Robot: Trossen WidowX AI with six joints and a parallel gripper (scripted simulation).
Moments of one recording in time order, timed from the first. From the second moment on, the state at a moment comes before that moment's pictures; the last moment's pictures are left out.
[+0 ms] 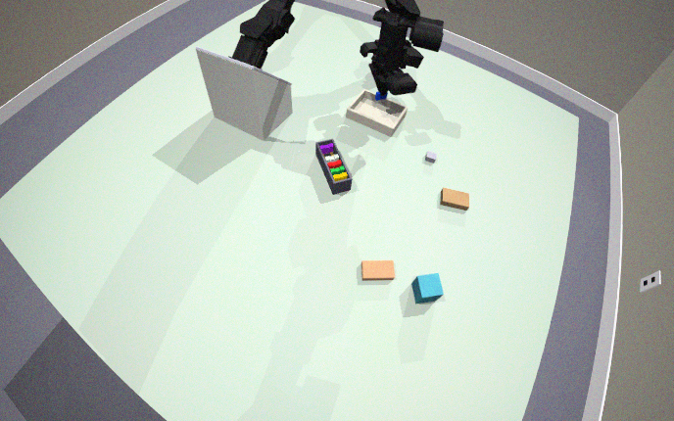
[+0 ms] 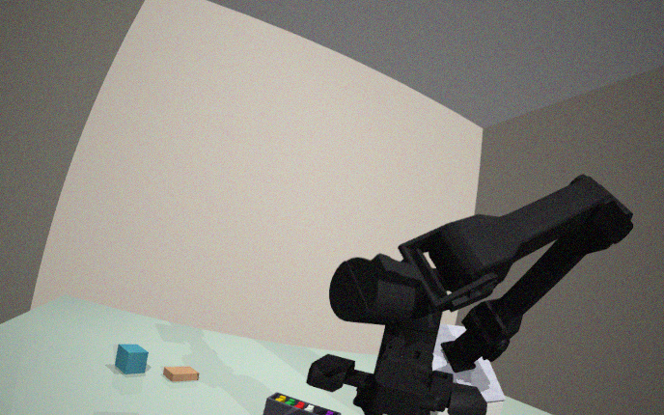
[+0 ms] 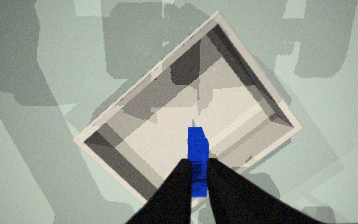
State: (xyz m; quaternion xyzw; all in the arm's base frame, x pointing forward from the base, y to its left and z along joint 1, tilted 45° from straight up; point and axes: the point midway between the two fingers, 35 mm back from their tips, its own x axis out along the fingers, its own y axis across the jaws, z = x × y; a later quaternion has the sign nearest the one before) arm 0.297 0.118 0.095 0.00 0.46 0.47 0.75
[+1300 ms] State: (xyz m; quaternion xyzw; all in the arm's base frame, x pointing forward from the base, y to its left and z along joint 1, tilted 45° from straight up) arm 0.293 0.106 0.105 0.00 0.47 0.47 0.75
